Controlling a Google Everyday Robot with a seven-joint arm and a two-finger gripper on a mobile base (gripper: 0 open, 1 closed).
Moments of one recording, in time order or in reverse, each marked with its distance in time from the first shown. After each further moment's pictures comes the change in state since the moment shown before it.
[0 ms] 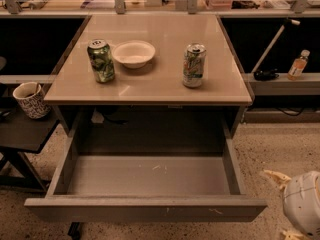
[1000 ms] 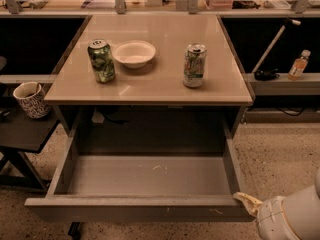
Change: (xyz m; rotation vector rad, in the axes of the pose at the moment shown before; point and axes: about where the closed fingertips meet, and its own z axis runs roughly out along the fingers) arm 0.021 0.030 0.086 -0.158 -0.060 -0.100
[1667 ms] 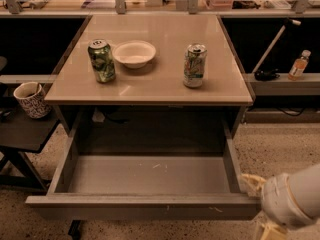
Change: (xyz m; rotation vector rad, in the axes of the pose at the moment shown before) arm -0.009 -0.041 -0.021 0.050 -0.043 0.020
